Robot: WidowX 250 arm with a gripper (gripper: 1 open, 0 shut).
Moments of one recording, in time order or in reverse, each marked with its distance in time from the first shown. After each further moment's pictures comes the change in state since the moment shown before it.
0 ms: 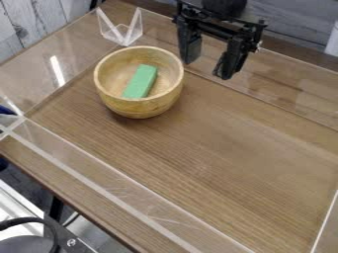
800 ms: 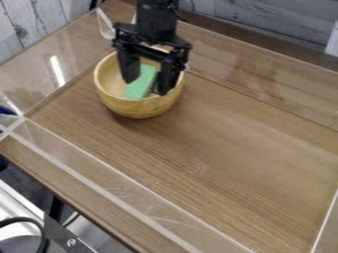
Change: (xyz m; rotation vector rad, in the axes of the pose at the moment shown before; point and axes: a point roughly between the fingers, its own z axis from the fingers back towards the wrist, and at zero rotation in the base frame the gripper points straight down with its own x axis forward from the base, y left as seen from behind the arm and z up) arm -0.033 0.083 -0.040 -0.008 0.078 0.168
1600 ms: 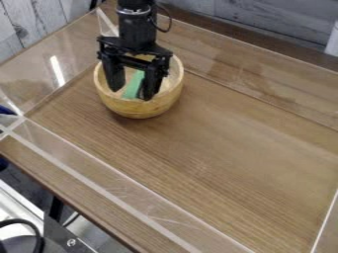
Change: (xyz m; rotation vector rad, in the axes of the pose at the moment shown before) arm 0.022 0.021 -0.026 -0.005 -0.033 0.056
